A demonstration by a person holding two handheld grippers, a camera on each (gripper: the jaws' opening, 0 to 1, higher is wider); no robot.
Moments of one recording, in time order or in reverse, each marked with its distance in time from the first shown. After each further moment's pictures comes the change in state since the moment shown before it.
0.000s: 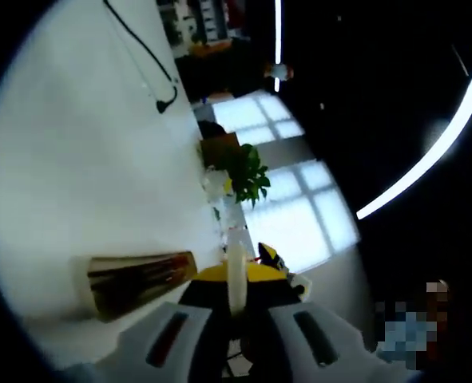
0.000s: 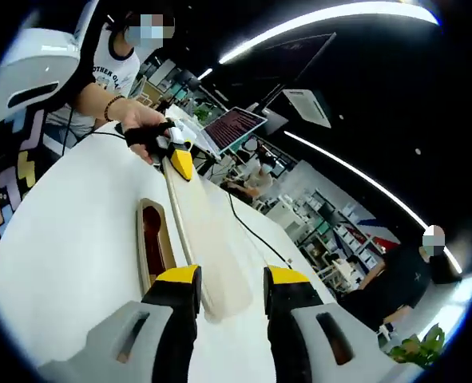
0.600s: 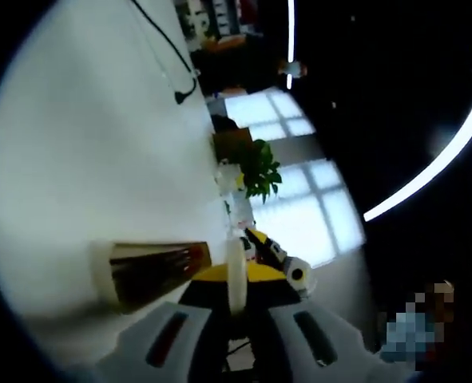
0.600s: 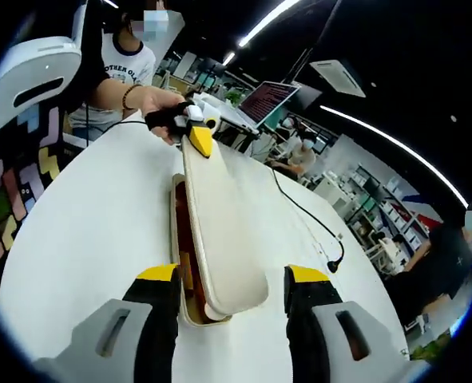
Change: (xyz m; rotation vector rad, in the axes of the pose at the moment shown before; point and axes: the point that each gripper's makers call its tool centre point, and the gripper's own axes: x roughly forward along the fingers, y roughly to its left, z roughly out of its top) left arm -0.001 0.021 -0.013 -0.046 0.023 0.049; right arm 0.029 0.041 -0.038 0.039 0.125 0.297
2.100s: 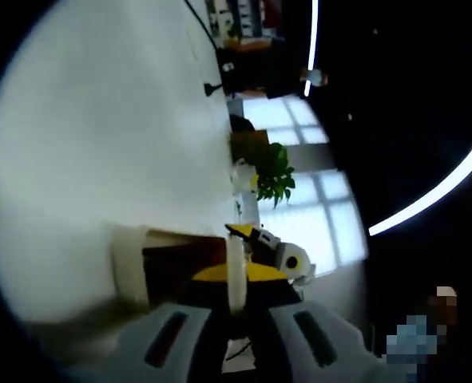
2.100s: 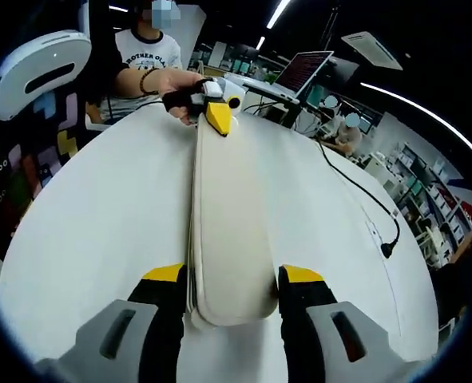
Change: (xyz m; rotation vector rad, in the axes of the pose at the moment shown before) left arm 0.003 0.031 -0.002 -0.100 -0.019 0.038; right arm 0.032 0.023 -0.041 0.057 0.062 0.269
